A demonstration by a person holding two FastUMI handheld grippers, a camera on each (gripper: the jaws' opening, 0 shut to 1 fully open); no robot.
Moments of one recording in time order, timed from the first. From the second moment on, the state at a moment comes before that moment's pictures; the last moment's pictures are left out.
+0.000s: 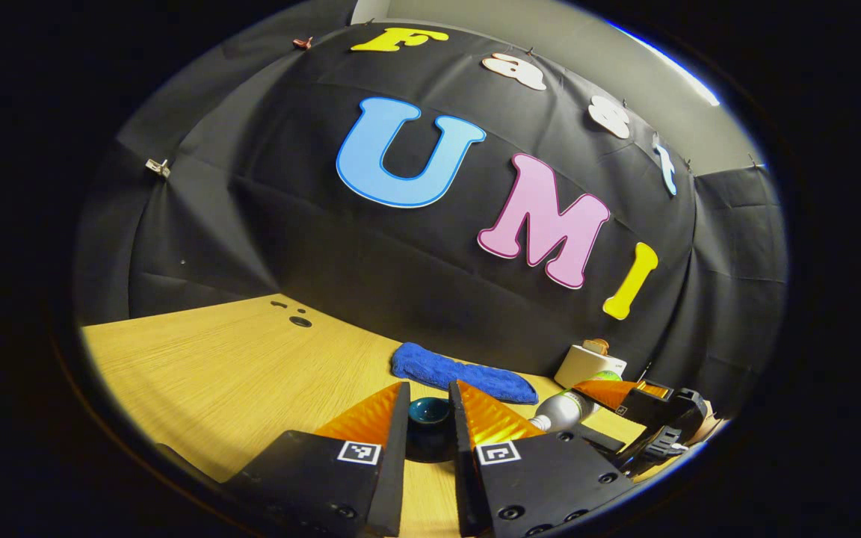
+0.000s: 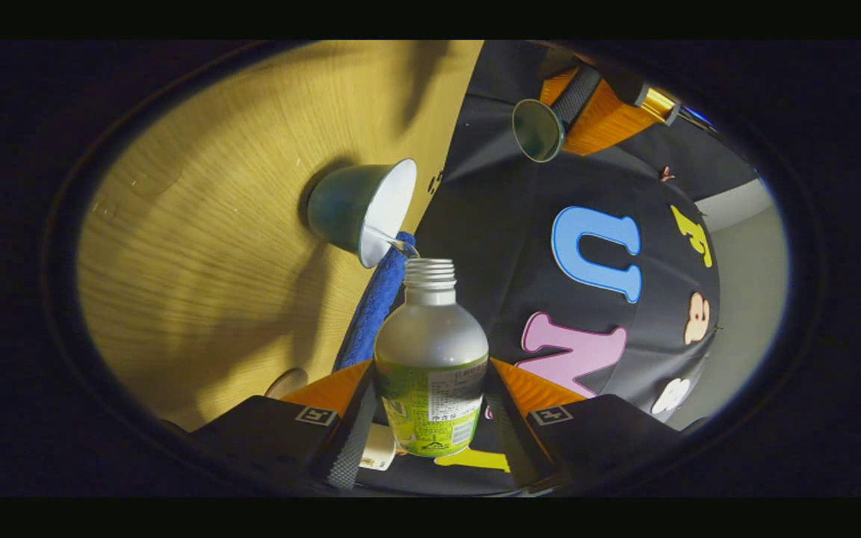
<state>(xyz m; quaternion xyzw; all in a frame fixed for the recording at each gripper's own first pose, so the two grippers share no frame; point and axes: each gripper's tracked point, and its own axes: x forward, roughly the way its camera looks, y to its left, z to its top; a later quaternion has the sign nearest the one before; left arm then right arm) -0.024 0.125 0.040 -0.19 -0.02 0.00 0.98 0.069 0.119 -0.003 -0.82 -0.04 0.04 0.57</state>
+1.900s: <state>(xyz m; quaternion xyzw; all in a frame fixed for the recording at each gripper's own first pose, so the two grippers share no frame) -0.027 0.130 0.042 -0.19 -0.02 0.00 0.98 0.061 0.157 0.075 -0.90 -0.18 0.00 0.40</state>
